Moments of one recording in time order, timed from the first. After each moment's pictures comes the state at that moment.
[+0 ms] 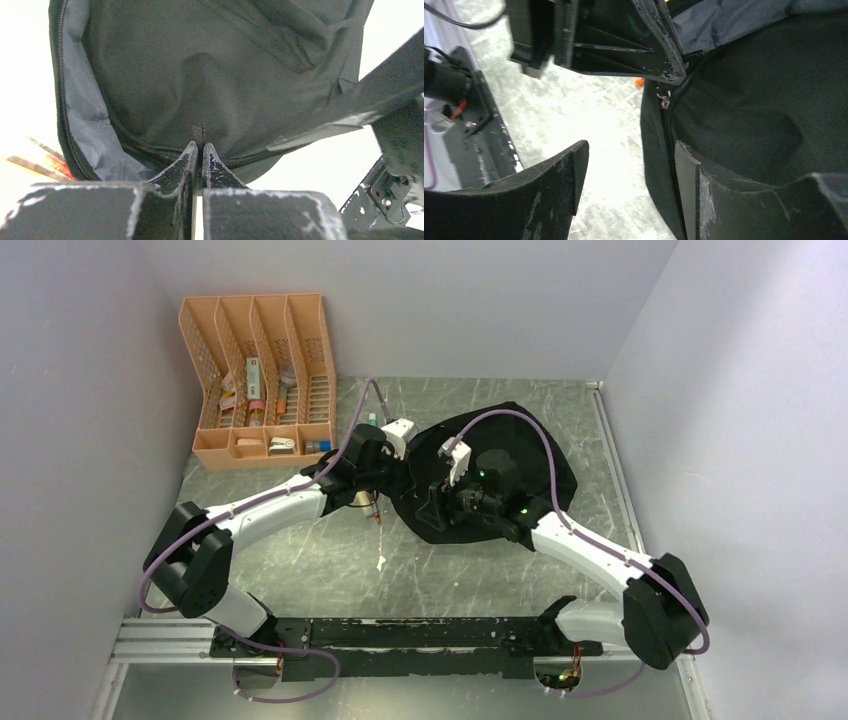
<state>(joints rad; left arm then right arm) -0.71 1.52 1.01 -0.06 0.16 -0.27 0.62 1.20 0.70 0.04 -0.44 0.11</state>
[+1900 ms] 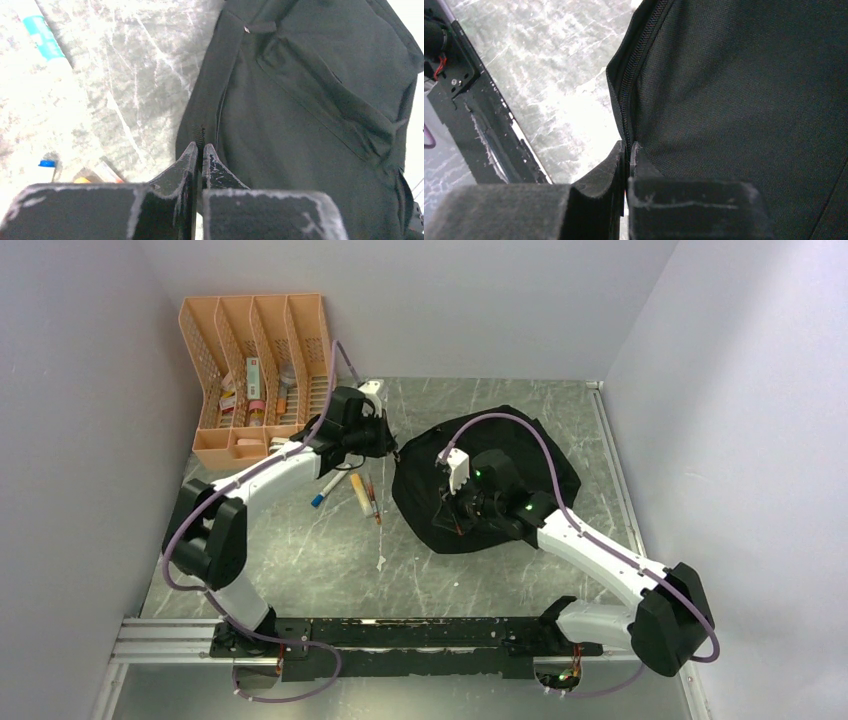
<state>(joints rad) -0.51 1.65 1.19 -0.10 0.18 -0.35 0.67 1.18 0.78 -0.27 -0.37 0.03</state>
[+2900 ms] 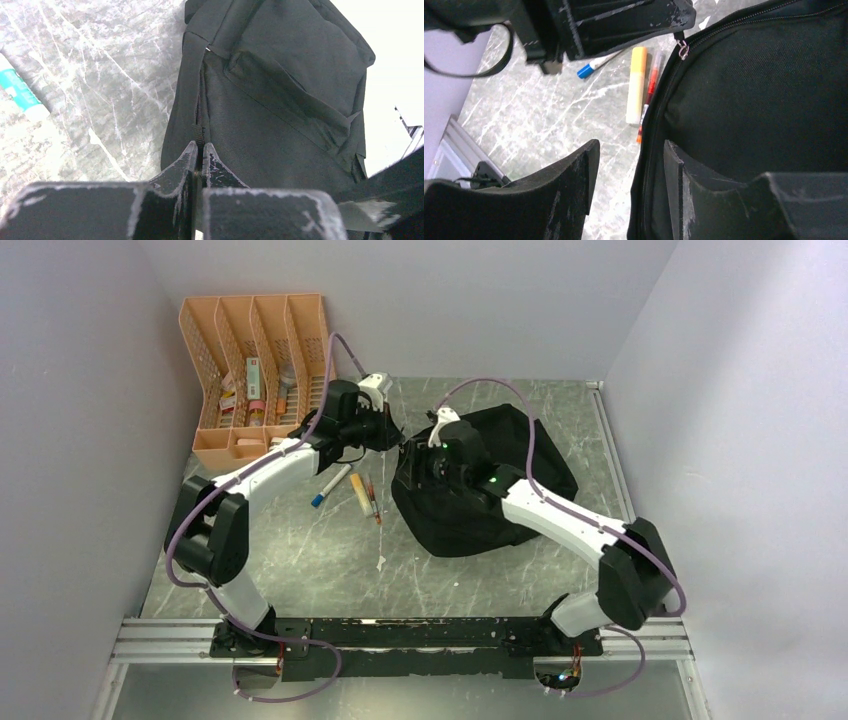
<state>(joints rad) -0.48 1.69 1.23 -0.01 0.34 -0.28 0.73 1.42 1.03 -0.10 -0.07 0.46</state>
